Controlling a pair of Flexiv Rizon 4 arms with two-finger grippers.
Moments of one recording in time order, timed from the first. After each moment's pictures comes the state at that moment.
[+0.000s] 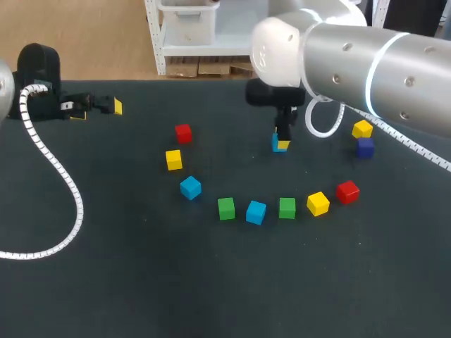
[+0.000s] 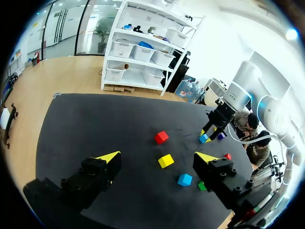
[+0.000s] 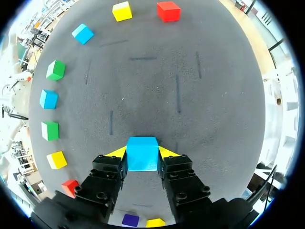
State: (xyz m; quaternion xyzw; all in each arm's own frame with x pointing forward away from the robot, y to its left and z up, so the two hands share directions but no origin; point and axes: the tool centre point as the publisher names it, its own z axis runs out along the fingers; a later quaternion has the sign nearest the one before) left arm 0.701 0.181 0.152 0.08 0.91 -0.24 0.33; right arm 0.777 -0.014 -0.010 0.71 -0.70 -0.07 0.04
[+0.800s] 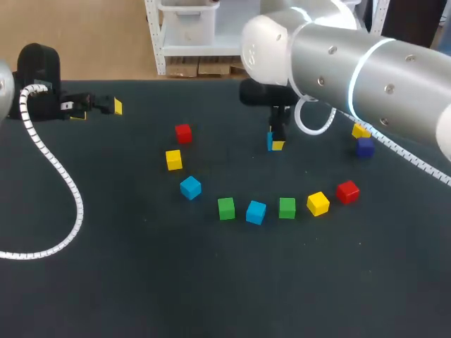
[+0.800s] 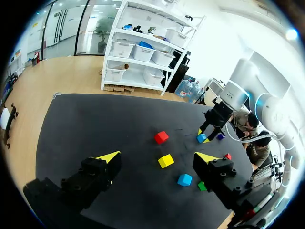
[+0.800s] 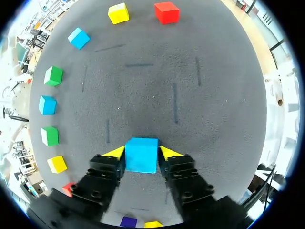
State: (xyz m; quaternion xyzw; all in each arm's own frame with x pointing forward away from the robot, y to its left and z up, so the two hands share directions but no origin) left arm 0.701 0.181 0.152 0.08 0.91 -0.24 0.33; right arm 0.781 -0.003 -0.014 0.71 -0.70 -0.07 0.05
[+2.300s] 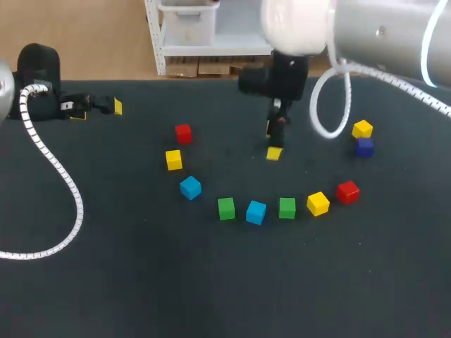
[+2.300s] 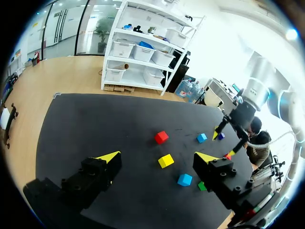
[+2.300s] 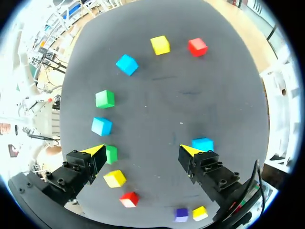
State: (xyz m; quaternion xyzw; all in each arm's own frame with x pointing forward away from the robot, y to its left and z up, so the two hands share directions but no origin) left arm 0.701 0.181 0.152 0.08 0.91 -0.24 0.33; right arm 0.689 0.022 0.061 0.66 -0.73 -0.14 0.06
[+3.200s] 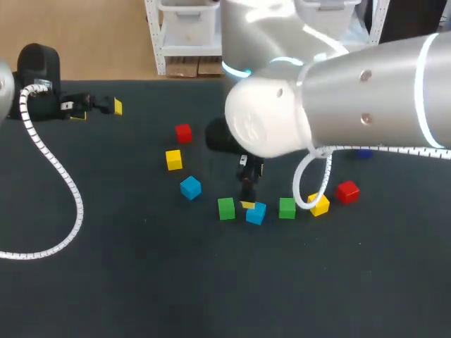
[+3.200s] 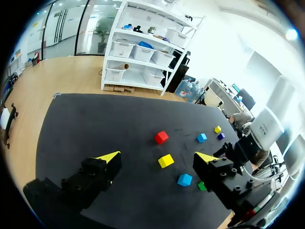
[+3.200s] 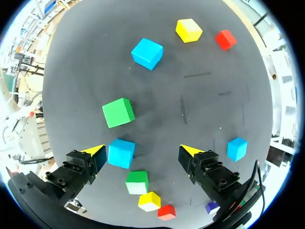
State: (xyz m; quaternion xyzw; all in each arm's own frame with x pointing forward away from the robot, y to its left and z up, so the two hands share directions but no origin) left arm 0.701 0.181 0.152 0.08 0.91 -0.24 0.33; right arm 0.619 0.059 0.020 0.62 -0.78 -0.03 0.05
